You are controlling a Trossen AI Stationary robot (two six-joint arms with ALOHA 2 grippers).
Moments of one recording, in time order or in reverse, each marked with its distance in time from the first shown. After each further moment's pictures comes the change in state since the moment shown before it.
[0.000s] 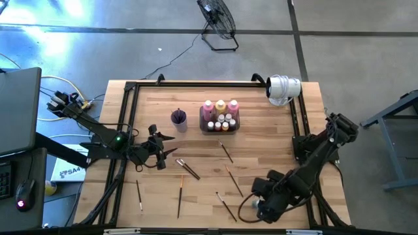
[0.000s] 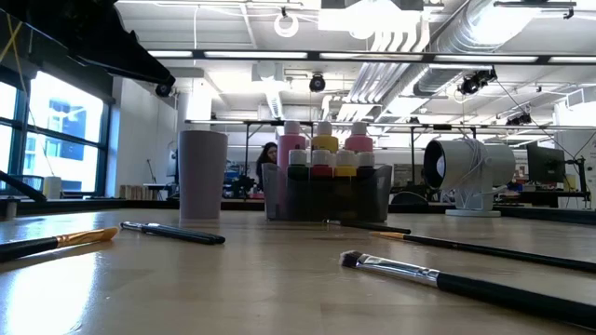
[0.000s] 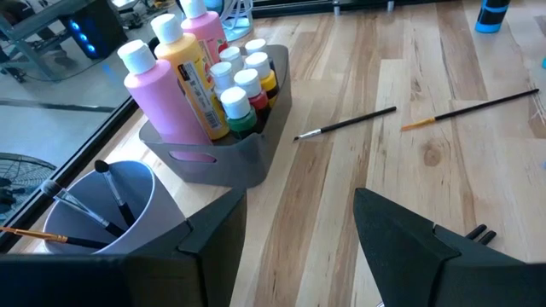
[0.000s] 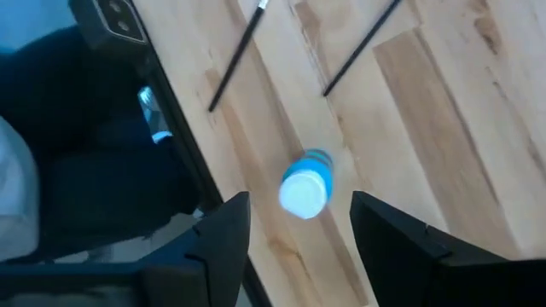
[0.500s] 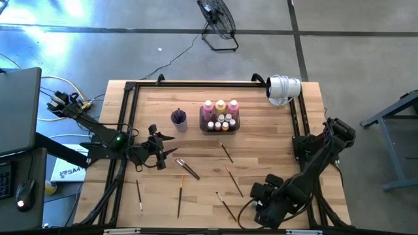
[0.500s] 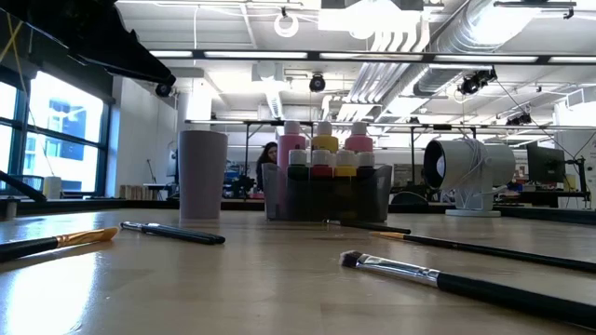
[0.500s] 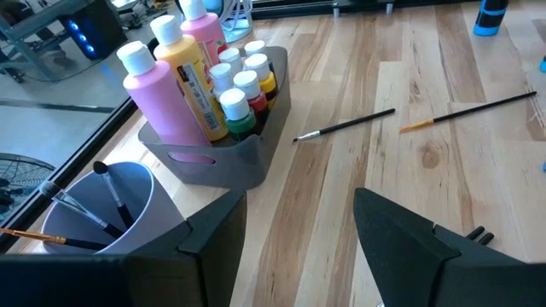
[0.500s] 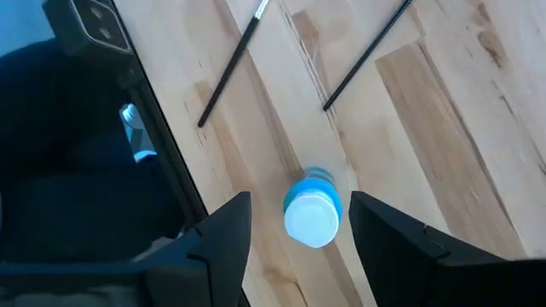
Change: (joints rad) left arm 0.000 0.000 0.000 0.005 0.002 0.000; right arm 0.044 0.069 0.000 0.034 0.096 0.031
